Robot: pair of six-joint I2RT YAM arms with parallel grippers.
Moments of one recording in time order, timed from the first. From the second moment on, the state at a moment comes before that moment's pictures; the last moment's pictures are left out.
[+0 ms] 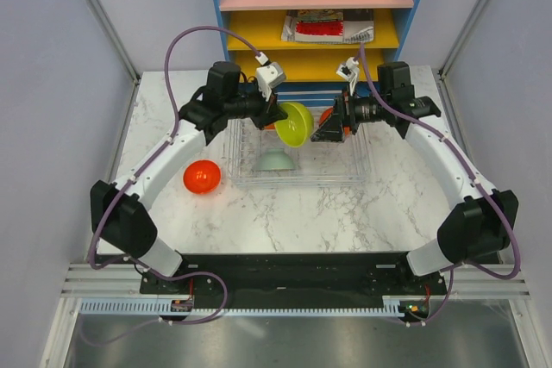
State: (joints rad) left arm -0.49 1.55 1.45 -0.34 0.60 0.21; right arm 0.25 1.50 1.42 -0.60 -1.05 0.00
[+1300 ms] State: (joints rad) left arm -0.49 1.59 1.48 -0.34 0.53 0.18; right arm 0.30 1.53 1.30 -0.10 -1.01 0.38
